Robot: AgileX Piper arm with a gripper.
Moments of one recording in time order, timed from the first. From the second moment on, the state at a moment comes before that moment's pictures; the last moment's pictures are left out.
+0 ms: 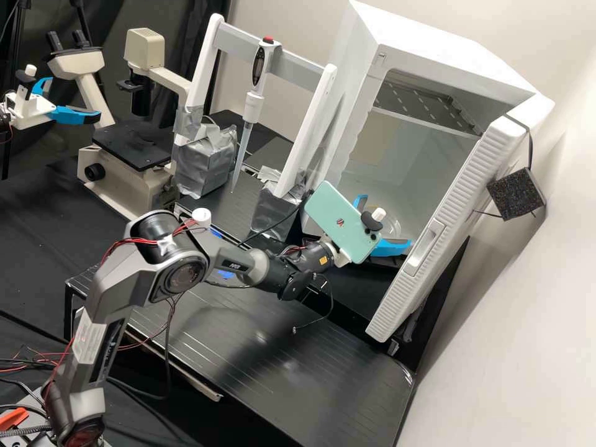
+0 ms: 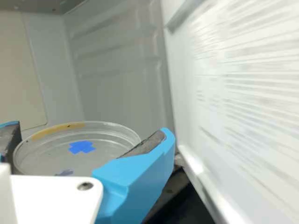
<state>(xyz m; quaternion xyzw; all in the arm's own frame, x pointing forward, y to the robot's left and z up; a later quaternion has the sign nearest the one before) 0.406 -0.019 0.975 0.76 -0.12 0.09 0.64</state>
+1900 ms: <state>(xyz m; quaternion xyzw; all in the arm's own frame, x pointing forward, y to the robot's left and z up) 0.495 -0.032 0.945 0.73 -0.06 0.01 0.68</state>
